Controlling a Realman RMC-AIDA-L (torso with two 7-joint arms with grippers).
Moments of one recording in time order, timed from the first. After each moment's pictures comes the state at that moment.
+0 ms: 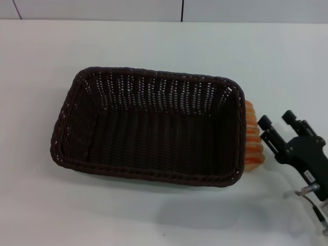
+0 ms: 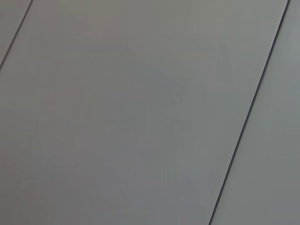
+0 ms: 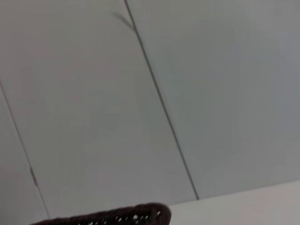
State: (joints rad) left arm -0.23 -2.03 -2.73 -0.68 1.19 -1.13 1.84; right arm 0.17 2.08 0.51 0.33 -2.39 -1.30 0.39
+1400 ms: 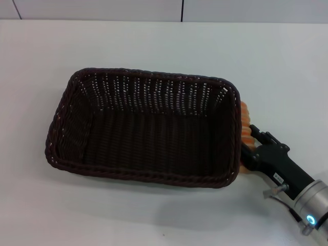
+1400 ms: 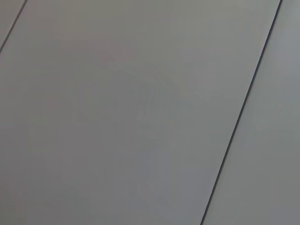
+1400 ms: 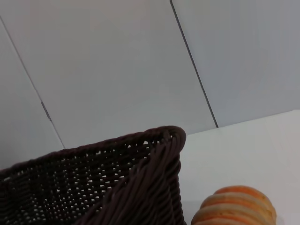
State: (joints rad) left arm -0.24 -2.04 -2.73 -0.69 1.18 -1.16 1.83; right arm 0.26 2.08 0.43 0.34 -2.39 -1.09 0.48
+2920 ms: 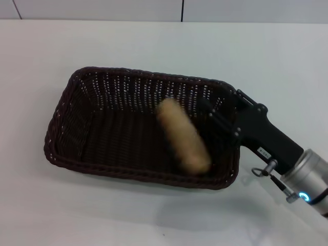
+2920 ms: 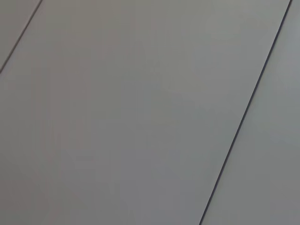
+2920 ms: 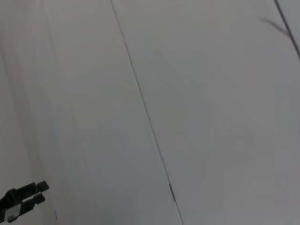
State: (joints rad) left arm -0.20 -2.05 -2.75 -0.69 1.18 -1.20 1.79; right arm 0.40 2.07 0.36 0.31 -2.46 -1.42 0.50
